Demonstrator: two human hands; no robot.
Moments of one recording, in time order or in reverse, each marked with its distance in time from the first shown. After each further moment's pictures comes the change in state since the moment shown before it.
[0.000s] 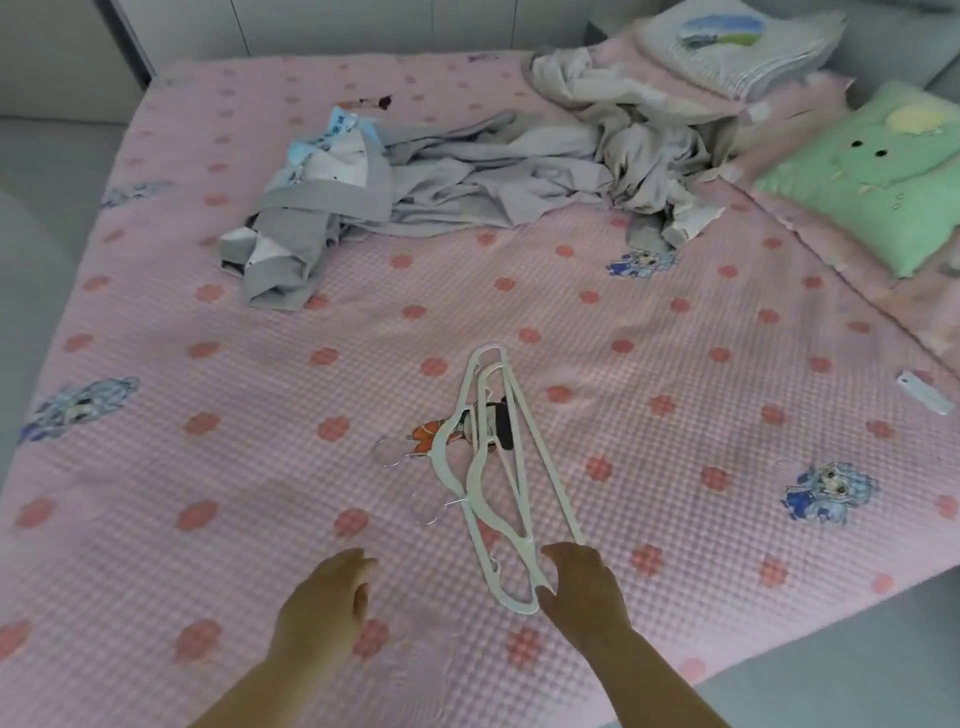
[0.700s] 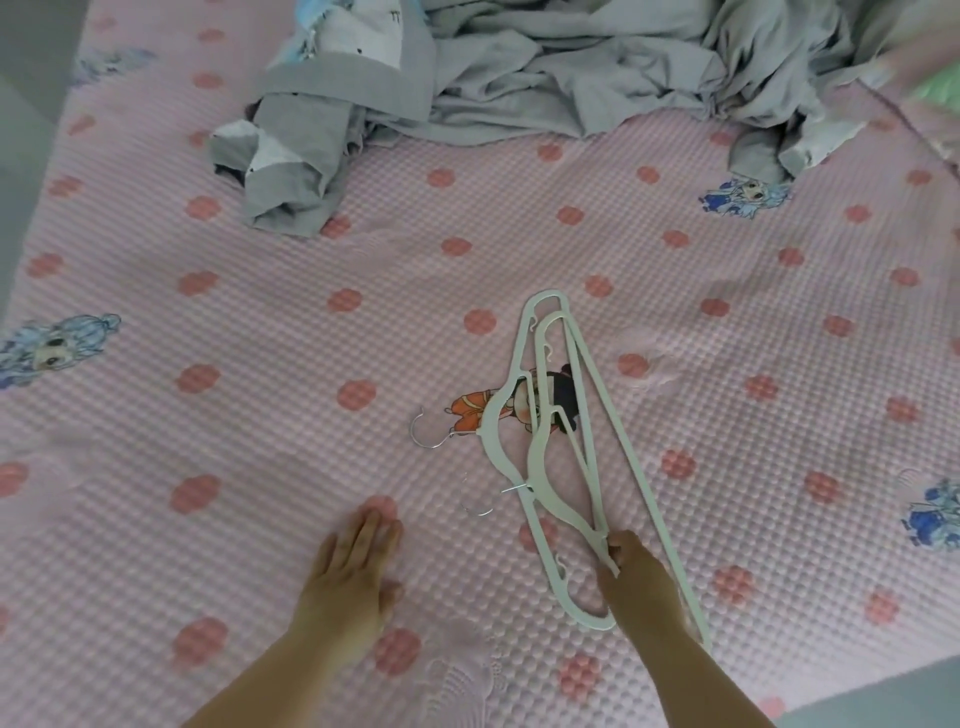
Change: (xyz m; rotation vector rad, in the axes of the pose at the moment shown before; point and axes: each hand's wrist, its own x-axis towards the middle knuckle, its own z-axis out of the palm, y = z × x) left_hand 0.063 -0.070 0.062 0.253 -0.233 0.142; right_hand 0.080 0.012 0.041 0.243 -0.007 0.307
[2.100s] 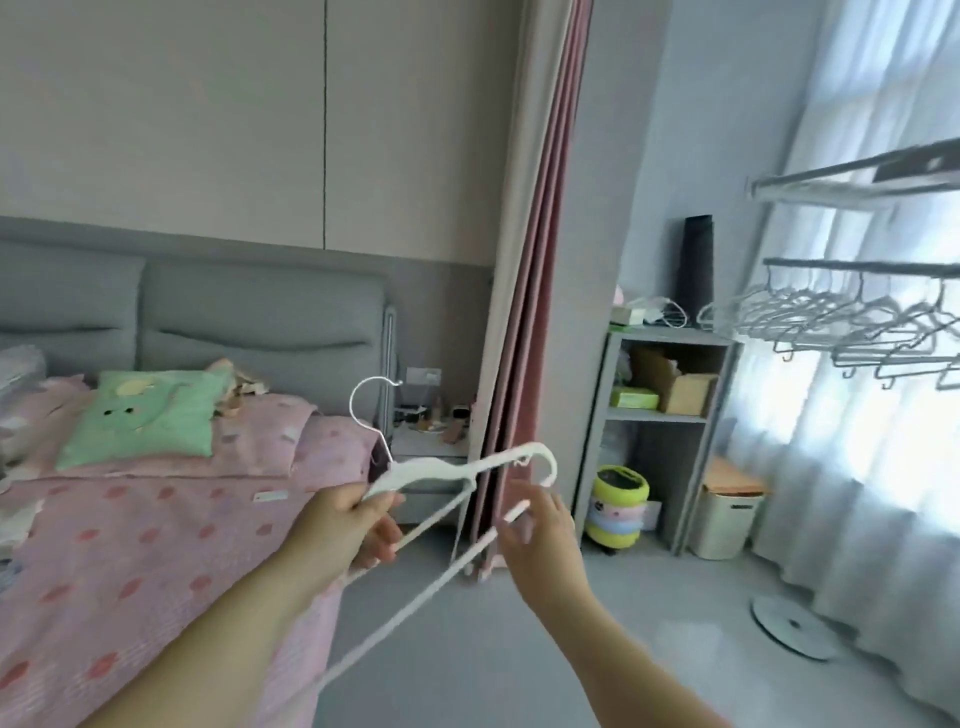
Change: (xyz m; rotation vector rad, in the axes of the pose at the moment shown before) left_hand -0.376 0.371 -0.216 -0.762 -0.317 1.175; right_hand -0.566 0.112 -0.122 0.637 1.451 0.423
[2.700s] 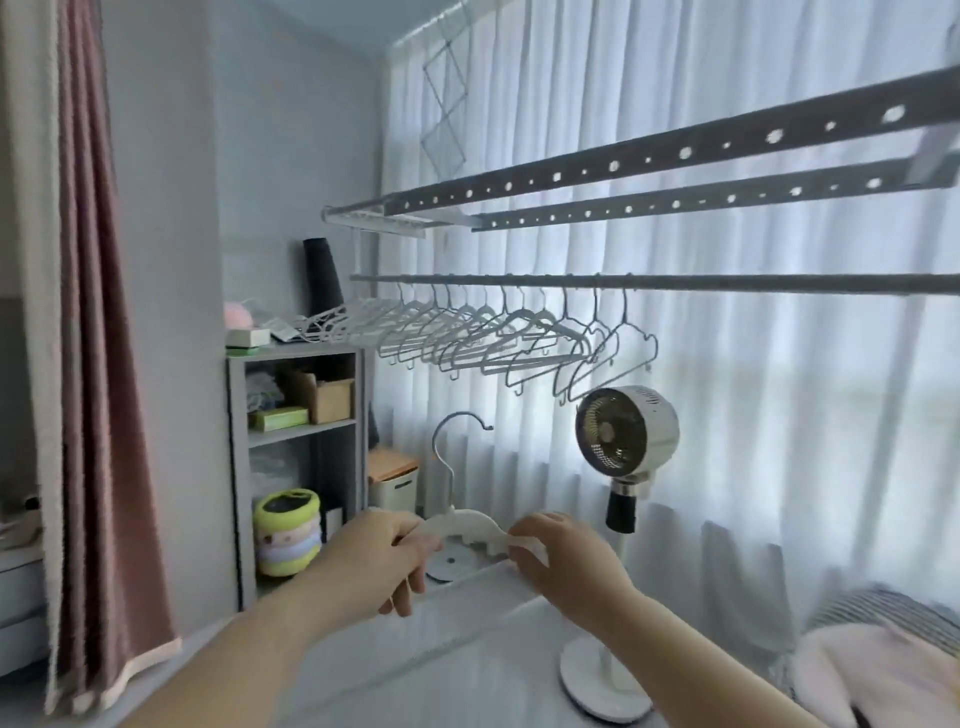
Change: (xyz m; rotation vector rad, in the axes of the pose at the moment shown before) left_hand -0.216 0.141 0.398 0.314 -0.857 0.401; right_hand -0.226 0.158 -0.434 -0.698 0.265 0.221
